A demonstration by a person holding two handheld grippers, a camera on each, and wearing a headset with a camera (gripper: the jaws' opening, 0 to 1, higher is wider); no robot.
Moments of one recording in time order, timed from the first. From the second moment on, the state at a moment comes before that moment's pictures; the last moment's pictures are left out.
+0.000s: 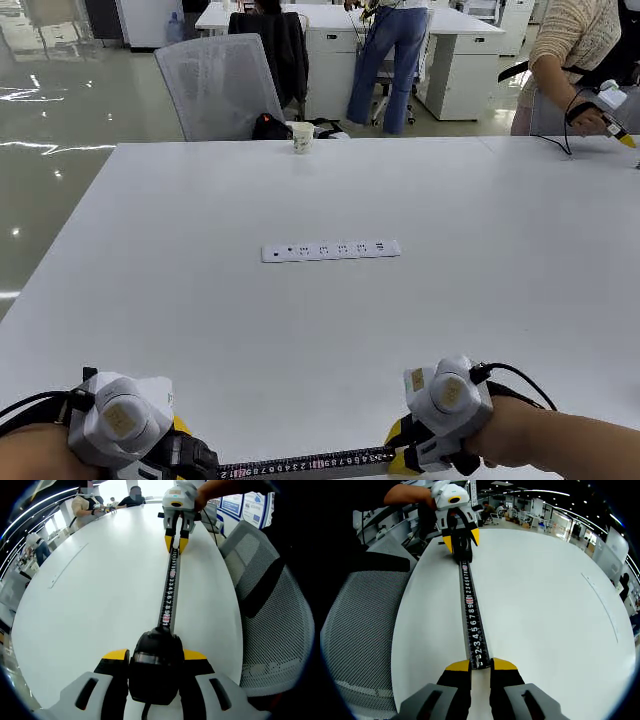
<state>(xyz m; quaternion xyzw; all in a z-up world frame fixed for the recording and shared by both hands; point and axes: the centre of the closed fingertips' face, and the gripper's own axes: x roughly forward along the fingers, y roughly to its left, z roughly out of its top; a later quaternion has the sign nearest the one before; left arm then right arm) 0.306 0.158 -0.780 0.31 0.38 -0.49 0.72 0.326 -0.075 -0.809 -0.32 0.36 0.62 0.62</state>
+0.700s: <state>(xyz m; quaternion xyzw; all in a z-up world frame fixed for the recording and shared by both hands) 0.306 0.159 -0.780 0.31 0.38 -0.49 0.72 0.326 -0.083 -0.807 -0.32 0.36 0.61 0.62</state>
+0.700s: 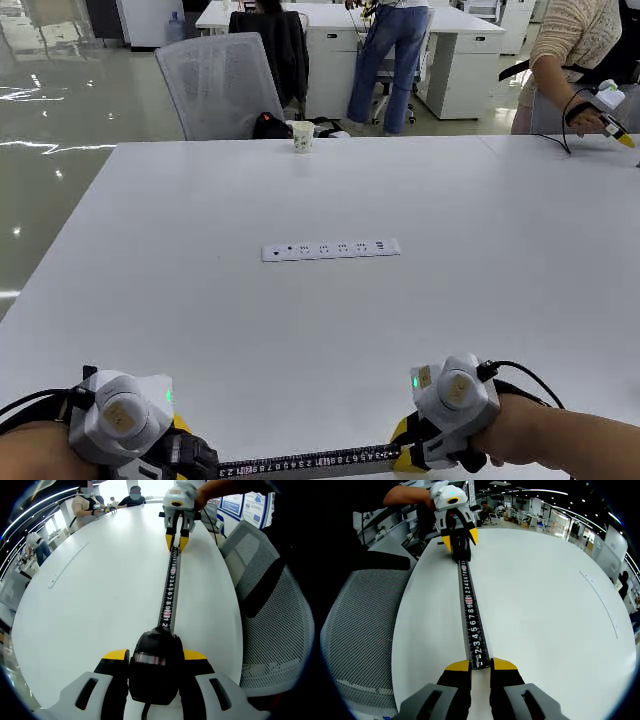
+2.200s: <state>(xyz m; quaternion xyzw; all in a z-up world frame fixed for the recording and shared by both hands) 0.308 0.158 -0.780 0.32 0.38 -0.51 0.71 0.324 -0.088 -0.807 -0.36 0.36 0.62 0.60</state>
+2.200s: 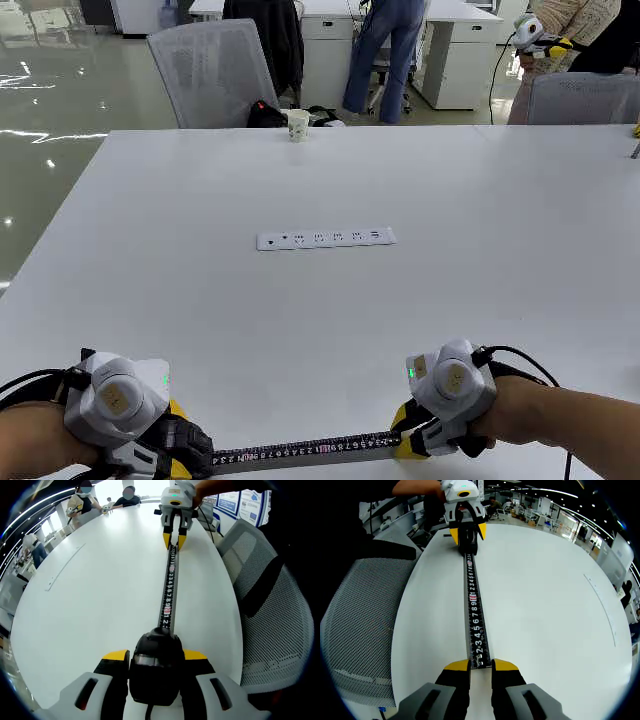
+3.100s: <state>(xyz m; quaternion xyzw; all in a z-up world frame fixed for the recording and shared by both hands) 0.300 0.162 -0.767 0.30 0.39 -0.51 0.71 0.321 -0.094 -0.793 -0.38 0.34 0.63 0.59</state>
